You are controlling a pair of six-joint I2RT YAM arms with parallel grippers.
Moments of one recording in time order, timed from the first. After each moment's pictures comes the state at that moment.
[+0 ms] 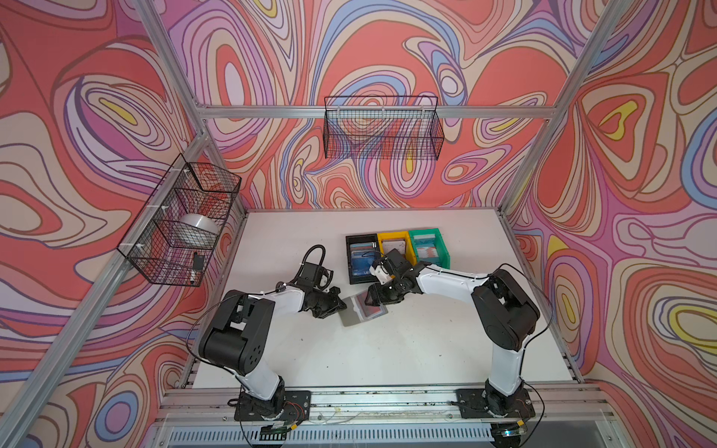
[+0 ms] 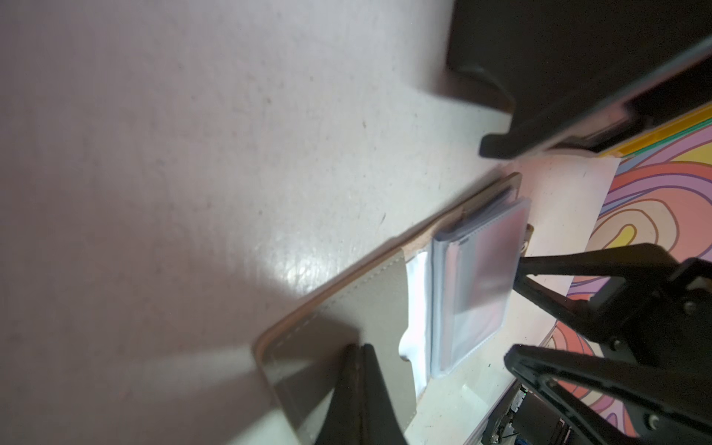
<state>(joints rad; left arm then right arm) -0.30 1.64 0.72 -0.18 0.54 -0.68 0.67 1.91 1.23 -0.44 -0.38 0.41</state>
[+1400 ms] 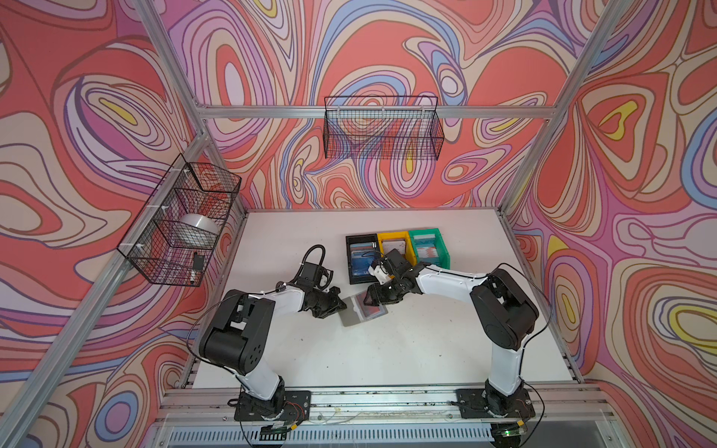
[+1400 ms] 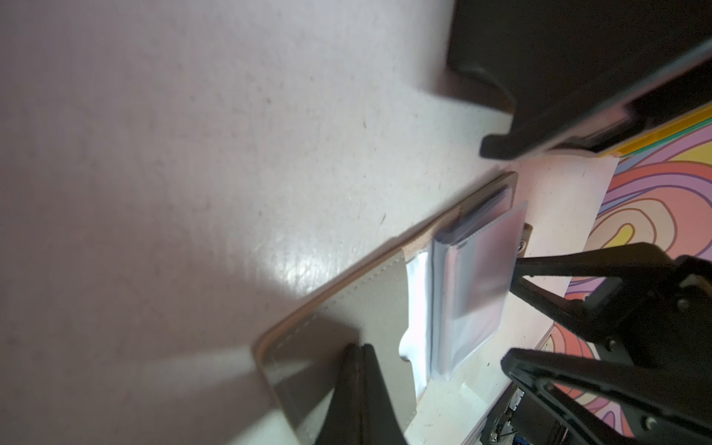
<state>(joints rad) -0.30 1.64 0.72 -0.18 0.55 -0.68 0.67 1.93 1.23 -0.41 -0.42 0.41</state>
